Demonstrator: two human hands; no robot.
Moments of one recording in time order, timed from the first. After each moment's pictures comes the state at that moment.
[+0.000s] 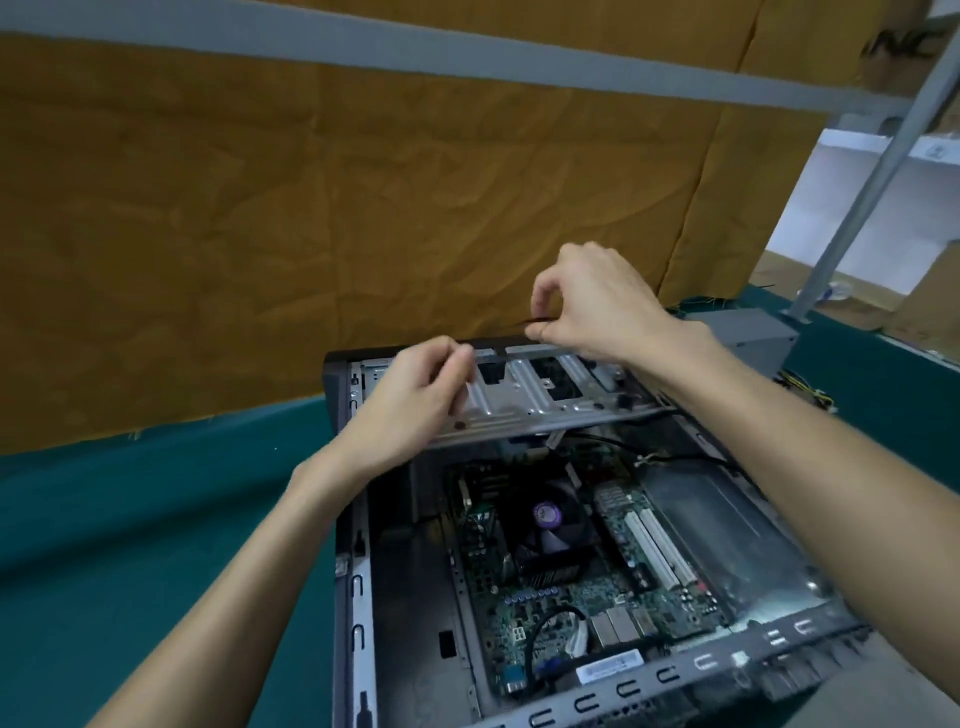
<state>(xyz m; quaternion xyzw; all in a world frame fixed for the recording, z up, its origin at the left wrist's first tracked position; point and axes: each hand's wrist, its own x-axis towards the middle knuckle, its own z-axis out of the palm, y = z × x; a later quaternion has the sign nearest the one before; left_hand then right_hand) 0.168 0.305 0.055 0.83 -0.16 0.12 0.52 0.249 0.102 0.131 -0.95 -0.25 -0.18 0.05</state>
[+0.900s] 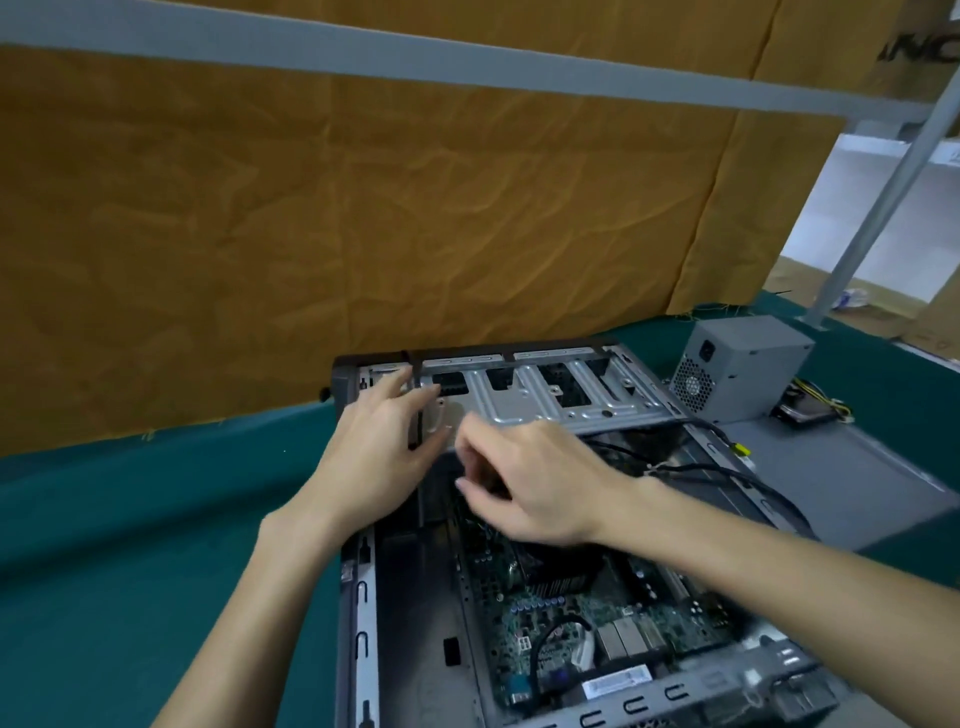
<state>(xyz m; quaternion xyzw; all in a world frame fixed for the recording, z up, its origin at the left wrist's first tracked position) 0.153 0.332 0.024 0.96 -0.05 0.11 0.25 0.167 0.130 0.041 -0.85 -0.49 -0.10 0.14</state>
